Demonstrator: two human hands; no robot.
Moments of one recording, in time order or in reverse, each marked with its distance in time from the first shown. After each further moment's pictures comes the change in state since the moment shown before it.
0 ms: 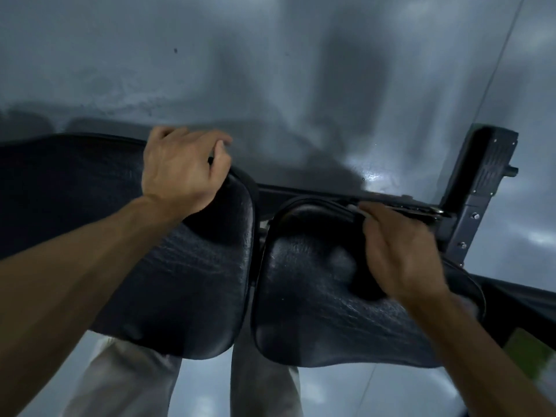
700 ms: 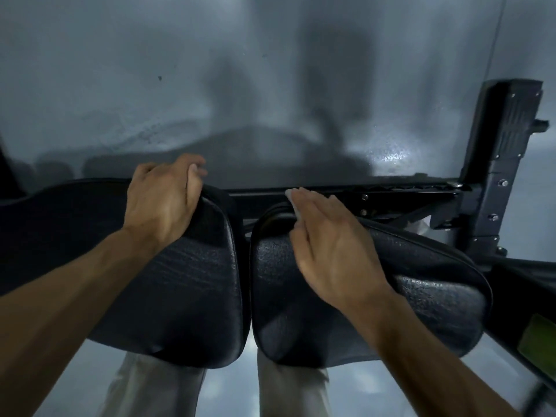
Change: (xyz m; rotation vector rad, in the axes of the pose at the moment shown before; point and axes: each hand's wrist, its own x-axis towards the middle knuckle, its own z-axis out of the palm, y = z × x) left_hand 0.005 0.016 -0.014 0.028 -0.241 0.001; right_hand 0.004 -0.032 0.021 0.056 -0.133 -0.122
